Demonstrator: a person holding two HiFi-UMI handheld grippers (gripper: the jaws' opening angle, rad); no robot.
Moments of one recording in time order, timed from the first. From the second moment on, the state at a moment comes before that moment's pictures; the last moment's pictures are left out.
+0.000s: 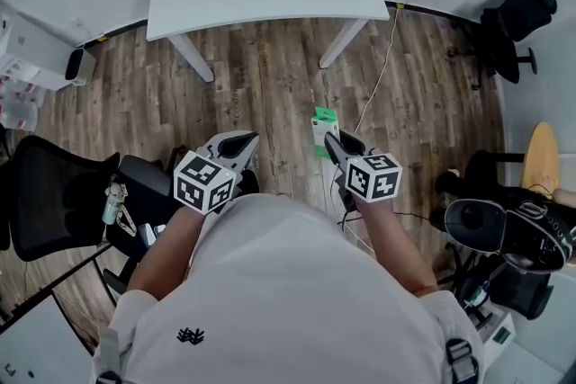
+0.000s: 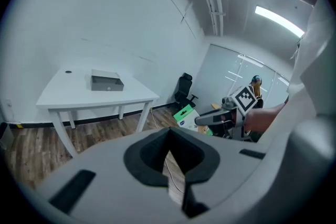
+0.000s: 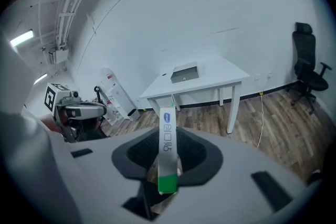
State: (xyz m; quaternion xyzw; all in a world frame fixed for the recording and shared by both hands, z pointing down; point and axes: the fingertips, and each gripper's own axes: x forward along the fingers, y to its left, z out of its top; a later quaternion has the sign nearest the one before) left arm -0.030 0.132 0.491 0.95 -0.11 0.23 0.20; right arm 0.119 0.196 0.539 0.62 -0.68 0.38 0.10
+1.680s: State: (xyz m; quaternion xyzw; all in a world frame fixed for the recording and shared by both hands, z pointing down) left arm -0.073 -0.119 0.478 0.92 -0.24 0.19 0.23; right arm 0.251 -0.268 0.516 0.63 -0.67 0.35 0.15
